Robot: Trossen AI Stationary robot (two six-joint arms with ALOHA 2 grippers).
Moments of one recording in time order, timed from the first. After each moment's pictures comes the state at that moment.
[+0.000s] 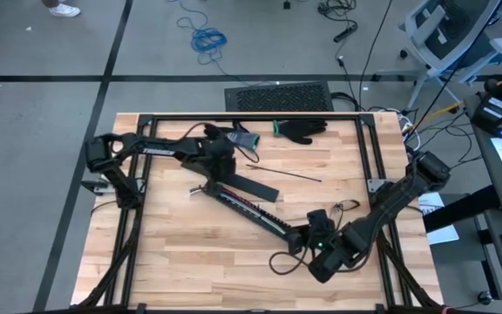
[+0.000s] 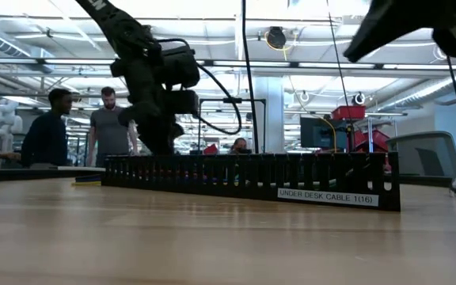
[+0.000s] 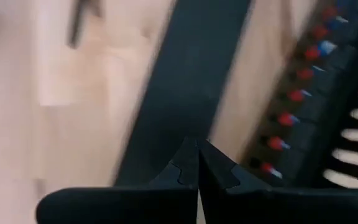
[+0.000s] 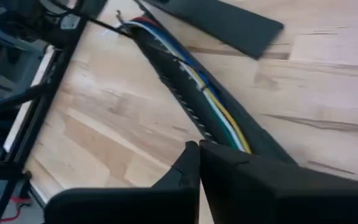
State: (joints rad) left arm 0.34 1.64 0.94 -0.47 0.26 0.38; right arm 0.70 1.62 1.17 -0.75 0.78 1.91
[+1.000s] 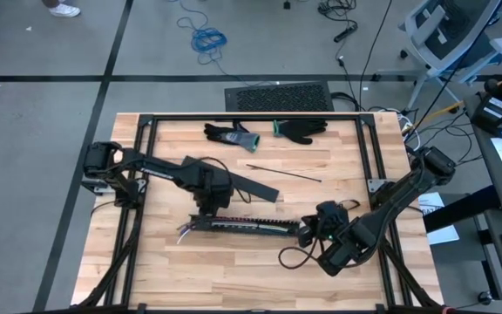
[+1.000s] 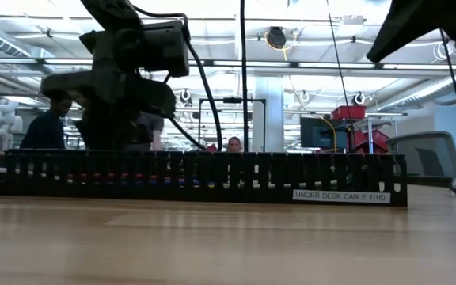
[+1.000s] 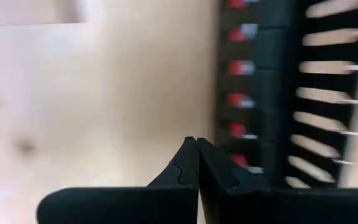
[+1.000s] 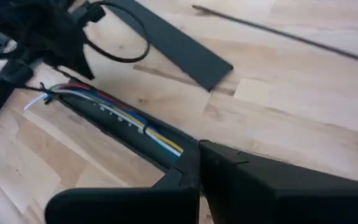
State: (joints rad) left arm 0.00 1.64 0.93 -0.70 0.26 0.06; right arm 0.71 1.55 1.17 -1.00 0.79 1.89
